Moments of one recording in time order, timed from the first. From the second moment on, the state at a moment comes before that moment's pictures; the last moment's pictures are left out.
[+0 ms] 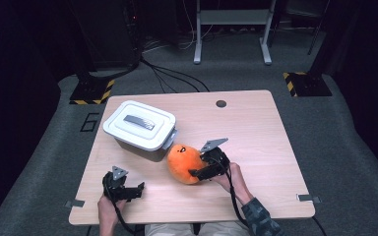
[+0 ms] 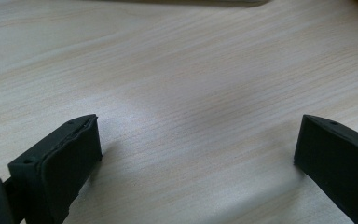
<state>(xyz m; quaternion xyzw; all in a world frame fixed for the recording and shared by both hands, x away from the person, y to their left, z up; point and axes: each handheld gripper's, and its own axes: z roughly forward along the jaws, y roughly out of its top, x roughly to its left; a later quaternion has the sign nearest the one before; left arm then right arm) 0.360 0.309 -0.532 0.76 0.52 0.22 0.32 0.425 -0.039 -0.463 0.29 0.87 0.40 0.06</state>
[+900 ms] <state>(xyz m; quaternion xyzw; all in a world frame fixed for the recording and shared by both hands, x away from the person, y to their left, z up) 0.361 0.309 -0.532 0.76 0.53 0.22 0.32 0.405 -0.055 -0.455 0.29 0.85 0.43 0.11</state>
